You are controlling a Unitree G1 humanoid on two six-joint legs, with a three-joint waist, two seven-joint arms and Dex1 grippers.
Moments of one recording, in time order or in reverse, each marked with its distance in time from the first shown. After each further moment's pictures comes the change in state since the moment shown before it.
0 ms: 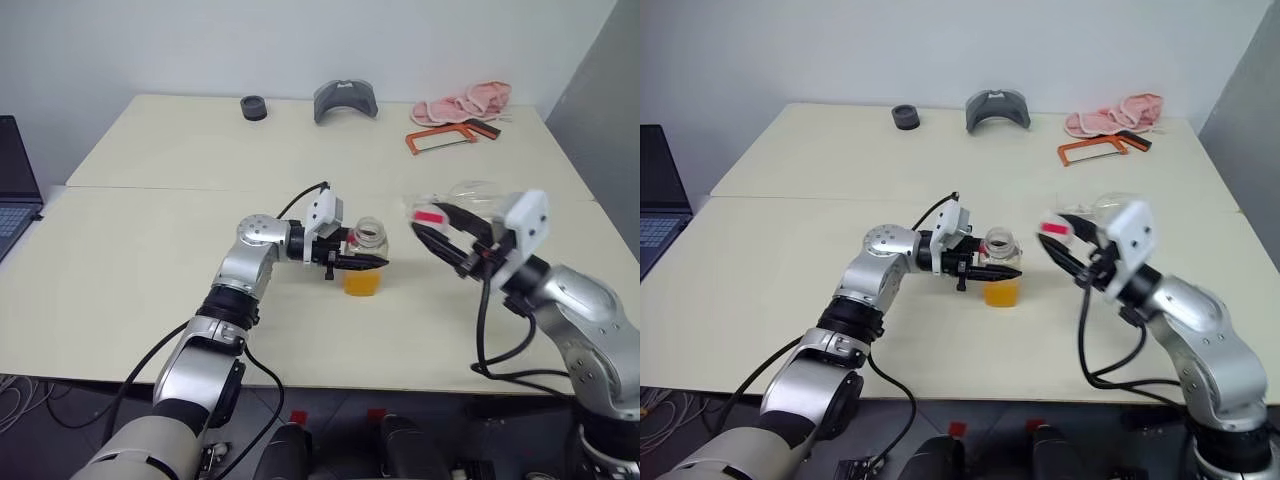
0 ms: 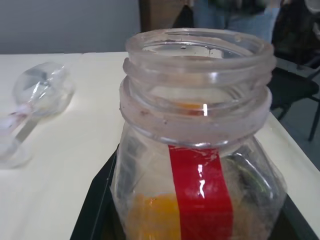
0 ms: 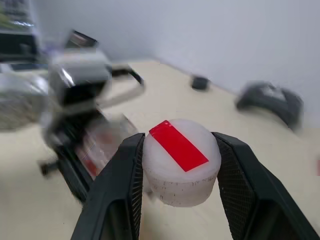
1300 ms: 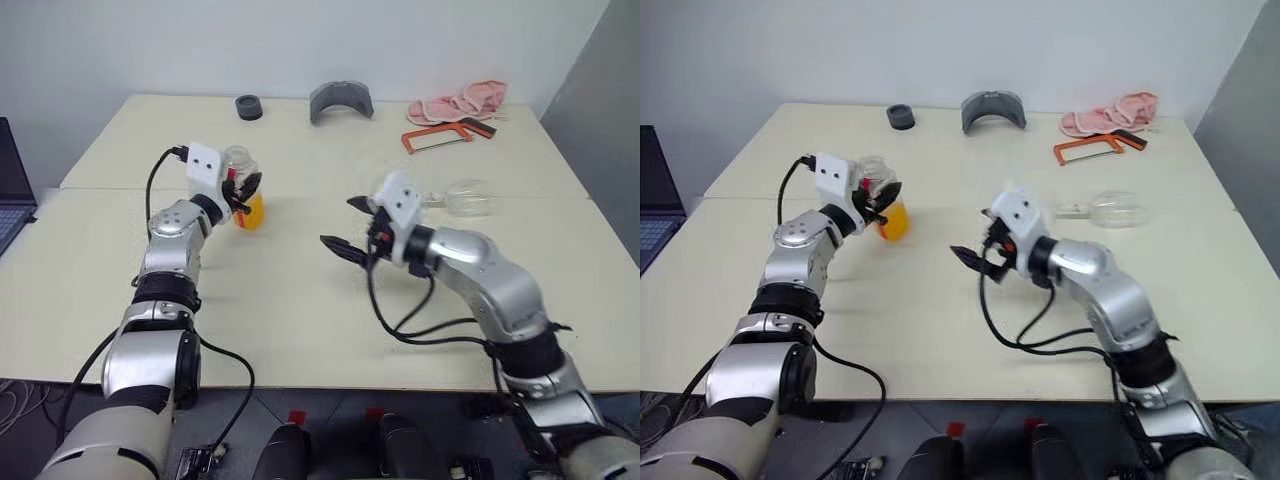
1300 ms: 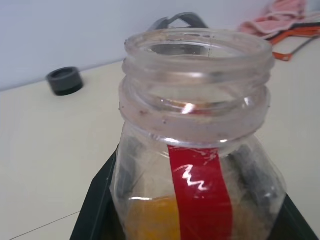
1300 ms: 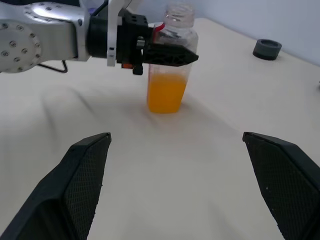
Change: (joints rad) left arm -0.094 0.198 0.269 0.363 0.116 -0.114 0.867; right arm -0.539 0.254 0.441 0.389 -0.197 0.109 0.024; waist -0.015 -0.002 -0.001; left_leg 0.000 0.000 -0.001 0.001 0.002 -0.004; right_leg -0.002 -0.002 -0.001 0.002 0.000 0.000
